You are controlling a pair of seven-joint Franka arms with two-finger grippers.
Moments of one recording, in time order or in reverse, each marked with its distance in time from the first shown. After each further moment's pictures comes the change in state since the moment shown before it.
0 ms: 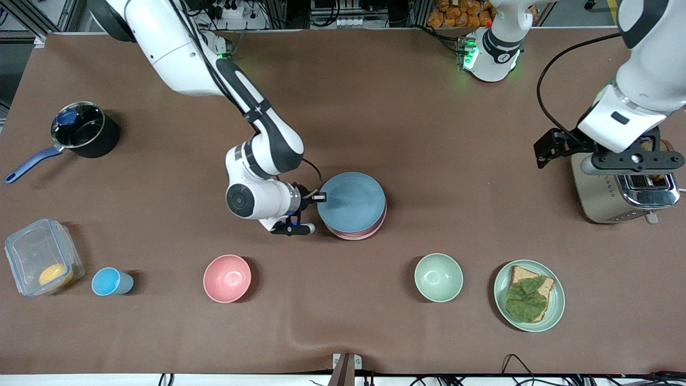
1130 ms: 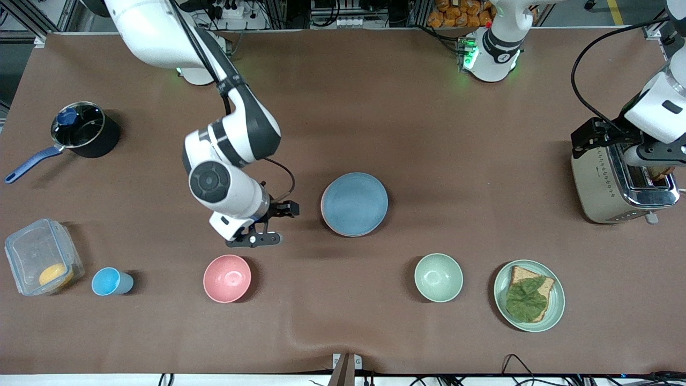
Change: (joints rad) left arm -0.107 -0.022 0.198 0.022 -0.010 -0.064 0.124; right arm 0.019 -0.183 -0.145 0.149 -0.475 -0.222 0.044
